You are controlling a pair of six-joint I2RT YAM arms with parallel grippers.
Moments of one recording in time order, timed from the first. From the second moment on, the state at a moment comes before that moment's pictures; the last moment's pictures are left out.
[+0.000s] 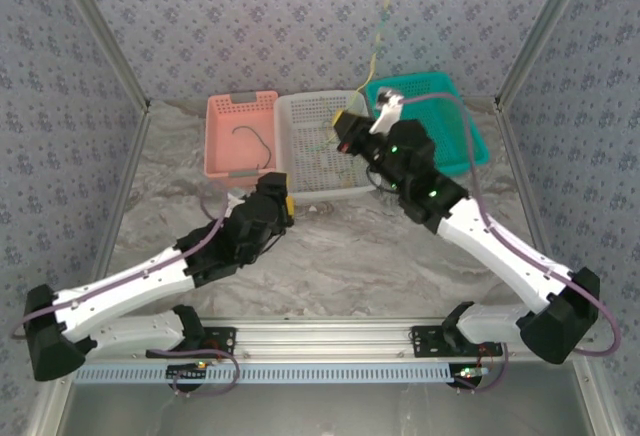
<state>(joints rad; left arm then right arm) -1.05 0.99 0.86 -0.33 -0.63 -2.09 0.68 1.24 1.20 0.03 0.09 0.67</state>
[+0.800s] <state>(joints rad) -0.49 1.52 1.59 -0.54 0.16 -1.37 0.53 1.29 1.33 -0.87 -0.75 0.30</state>
